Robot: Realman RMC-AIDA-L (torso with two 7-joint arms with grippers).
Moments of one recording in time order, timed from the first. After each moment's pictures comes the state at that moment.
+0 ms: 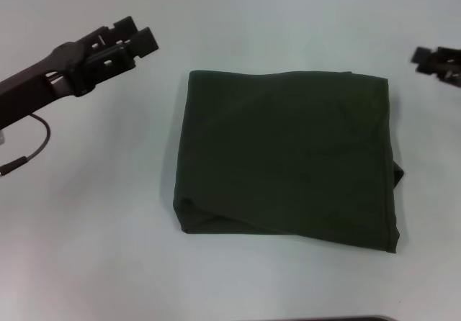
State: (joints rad) left arm -0.42 -2.14 0.54 0.60 1.73 1.77 -1.59; right arm 0.43 1.96 -0.41 -0.54 -2.05 -1.48 2.10
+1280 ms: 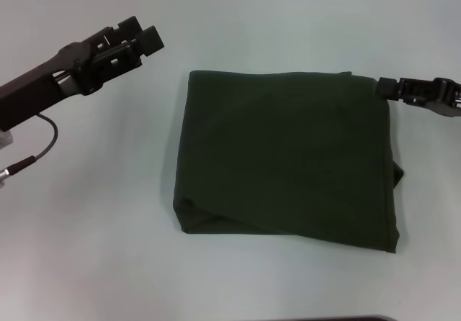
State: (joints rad) left arm -0.42 -2.16 0.54 0.59 1.73 1.75 -1.58; right arm 0.44 2.00 -0.42 -0.56 -2.13 -1.56 2.01
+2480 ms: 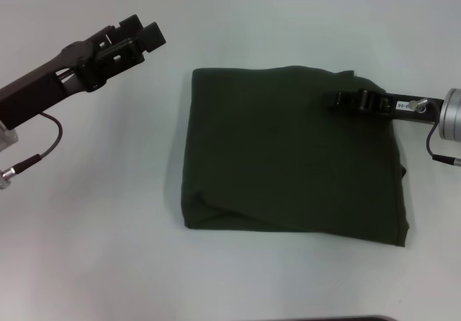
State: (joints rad) left arm -0.43 -2.16 0.53 0.56 1.72 1.72 -1.57; right arm 0.53 2.09 -0.57 -0.45 -2.11 -1.21 1.96
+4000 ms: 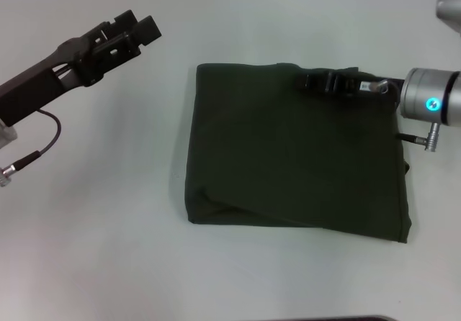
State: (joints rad) left arm -0.43 -2.16 0.52 0.55 1.71 1.70 -1.56; right arm 0.62 2.09 -0.69 -0.34 -1.95 -1.07 1.87
